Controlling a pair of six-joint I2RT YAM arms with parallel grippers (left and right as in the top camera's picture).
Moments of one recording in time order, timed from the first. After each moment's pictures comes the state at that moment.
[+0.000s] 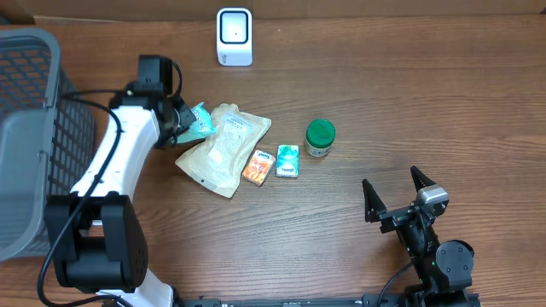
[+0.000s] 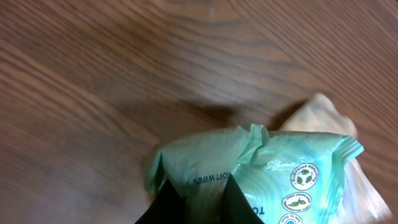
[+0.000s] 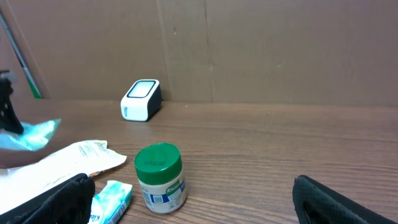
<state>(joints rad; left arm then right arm) -0.03 1.78 1.30 -0.73 -0.07 -0.67 0.14 0.01 0.02 -0.02 -0.15 0.10</state>
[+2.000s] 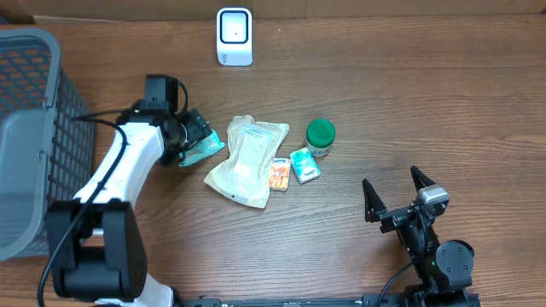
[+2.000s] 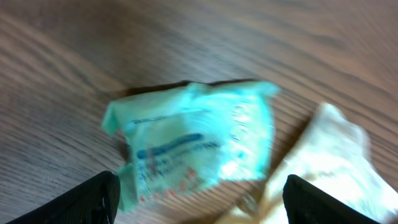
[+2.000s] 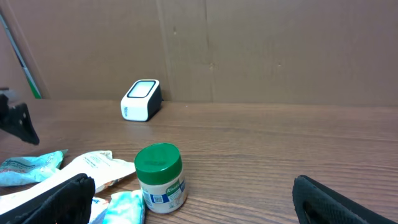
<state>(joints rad) -0.04 1.73 1.19 -0.69 0.06 -0.66 0.14 0.01 0.02 -0.02 -0.15 0.10</state>
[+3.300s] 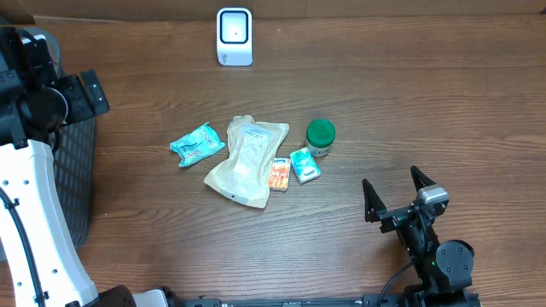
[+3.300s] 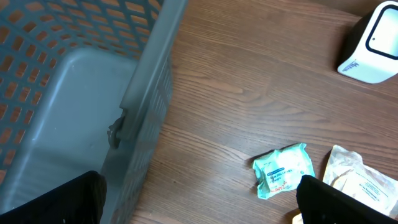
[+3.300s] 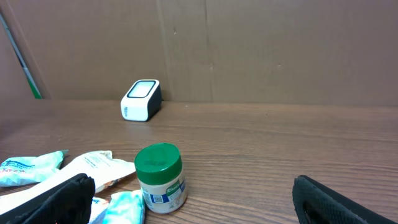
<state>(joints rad) 0.33 1.51 1.78 -1.20 -0.01 -0.05 0.14 0.01 0.02 -0.02 -0.15 0.10</state>
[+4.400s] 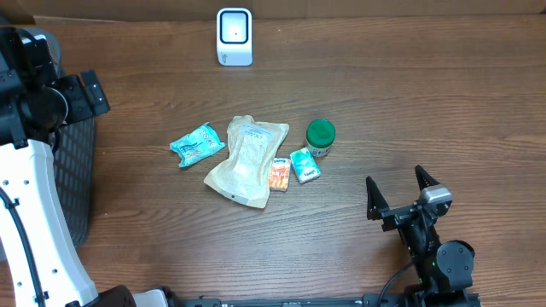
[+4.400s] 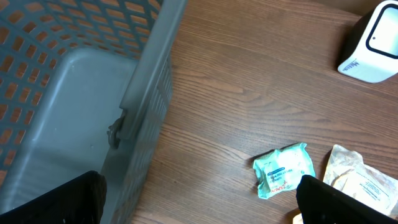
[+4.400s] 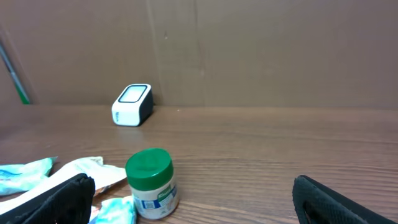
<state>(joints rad) 0.33 1.51 1.78 -1.20 -0.01 -0.04 0.14 0.01 0.02 -0.01 -0.12 0.10</state>
